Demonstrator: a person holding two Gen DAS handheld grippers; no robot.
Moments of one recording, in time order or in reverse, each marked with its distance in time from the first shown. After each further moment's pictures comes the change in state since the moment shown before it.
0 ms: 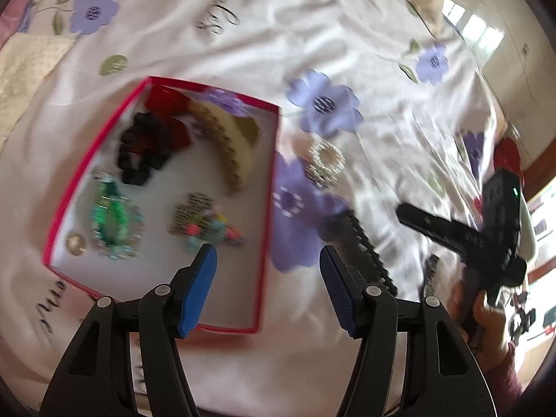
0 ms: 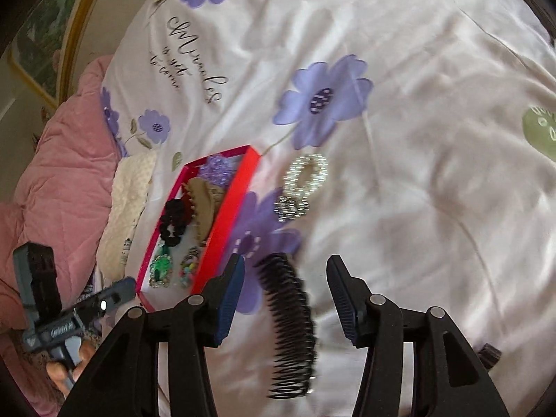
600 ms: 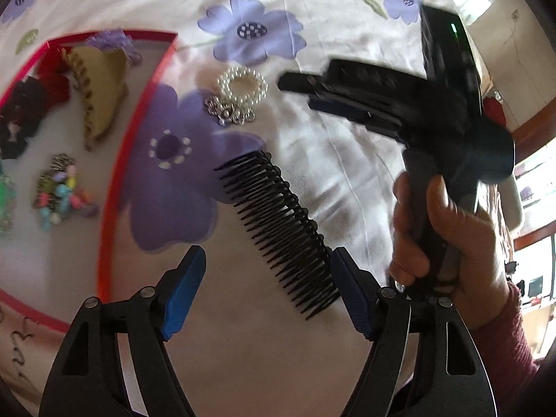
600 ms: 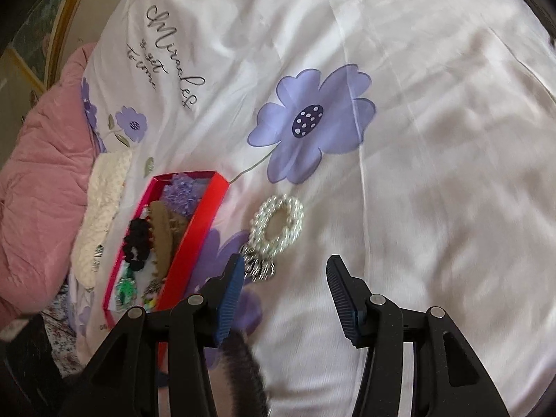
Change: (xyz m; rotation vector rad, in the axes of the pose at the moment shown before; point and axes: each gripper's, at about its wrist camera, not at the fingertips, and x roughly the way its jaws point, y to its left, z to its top) left arm 0.081 -0.081 -0.020 0.044 0.191 -0.095; right arm 0.053 -0.015 0.058 -0.092 0.036 -0.070
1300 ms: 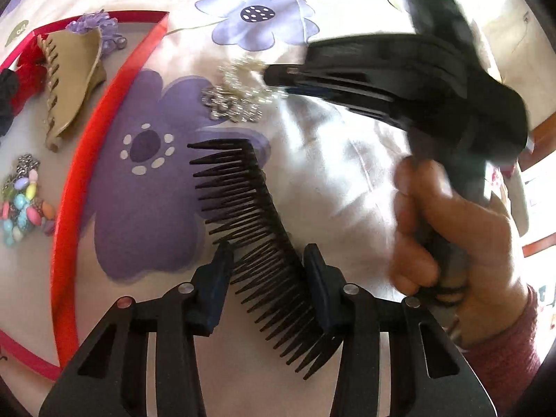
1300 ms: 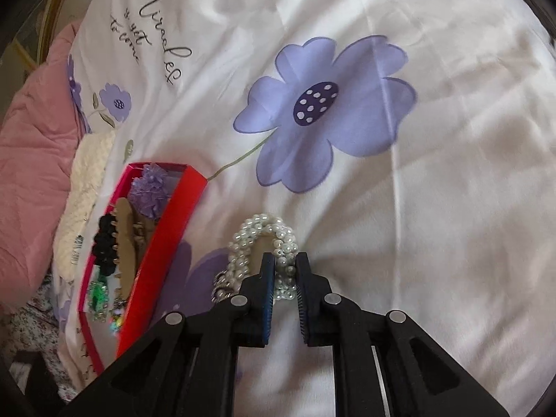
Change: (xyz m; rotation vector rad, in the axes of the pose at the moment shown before) left arm 0.030 -0.005 -0.004 -0.014 -0.009 0.024; right arm 0.044 -0.003 0.014 -0.033 0.065 -0.008
